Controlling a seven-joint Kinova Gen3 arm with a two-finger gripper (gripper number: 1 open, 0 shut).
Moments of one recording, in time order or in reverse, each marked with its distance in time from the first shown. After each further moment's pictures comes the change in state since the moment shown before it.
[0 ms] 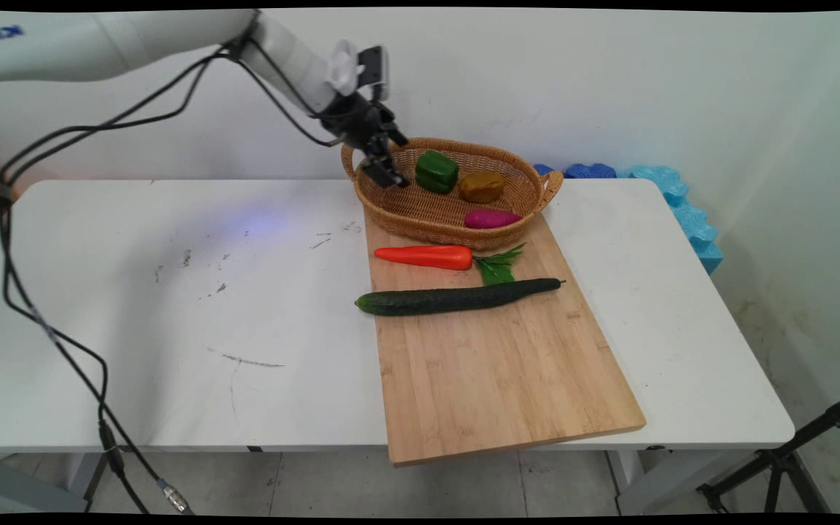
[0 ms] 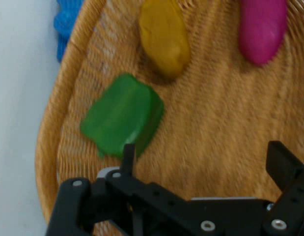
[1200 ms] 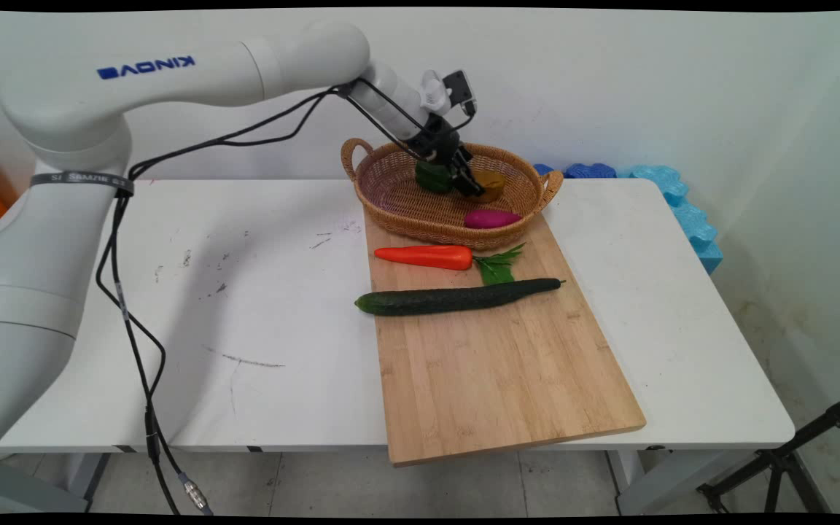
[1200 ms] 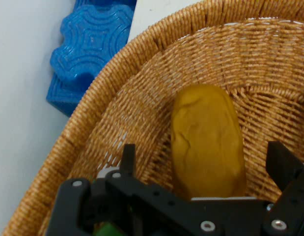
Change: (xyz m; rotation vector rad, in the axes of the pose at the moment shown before) arm 0.055 -0.014 0.134 0.015 0.035 -0.185
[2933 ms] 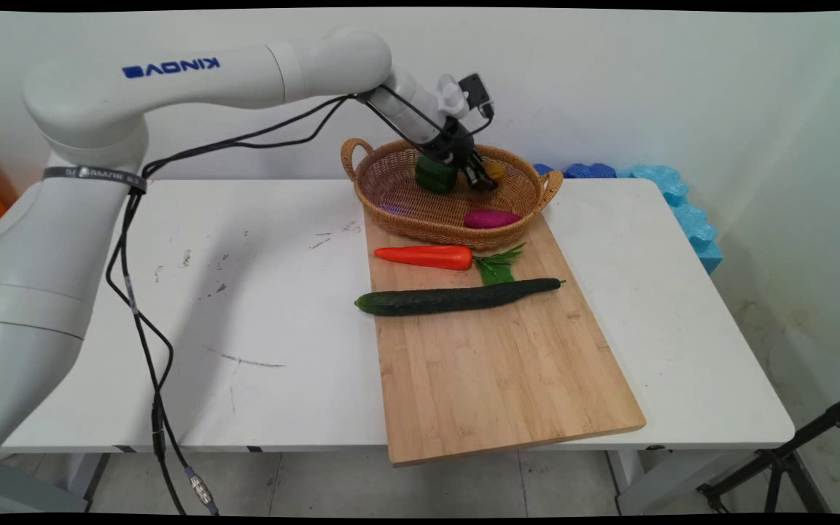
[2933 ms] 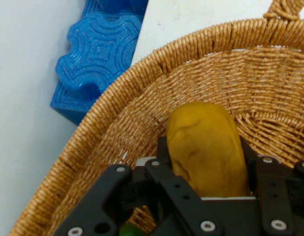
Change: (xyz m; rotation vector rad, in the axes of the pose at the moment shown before) arm 0.019 0.011 0.010 0.038 -0.002 -0.045
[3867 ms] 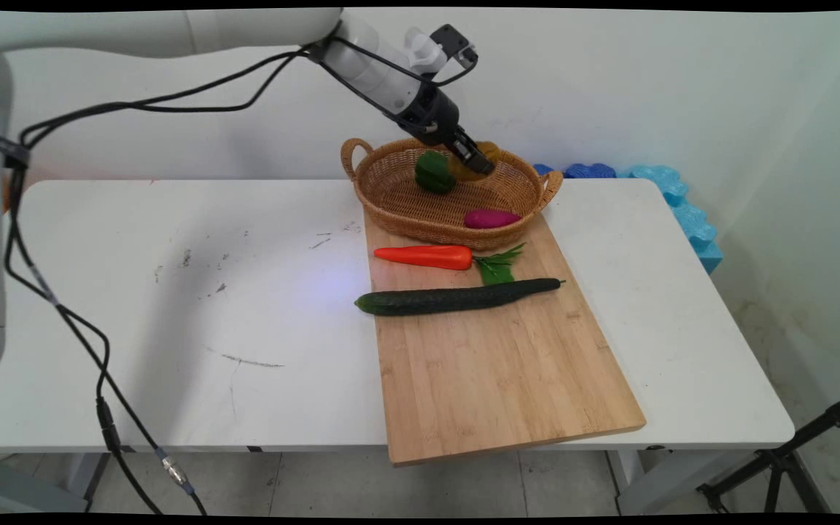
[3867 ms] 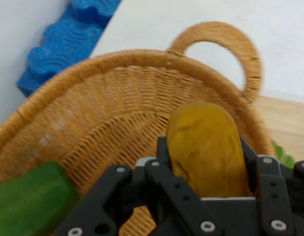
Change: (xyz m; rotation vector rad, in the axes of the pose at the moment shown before) arm 0.019 0.053 -0.121 -0.054 0.036 -0.213
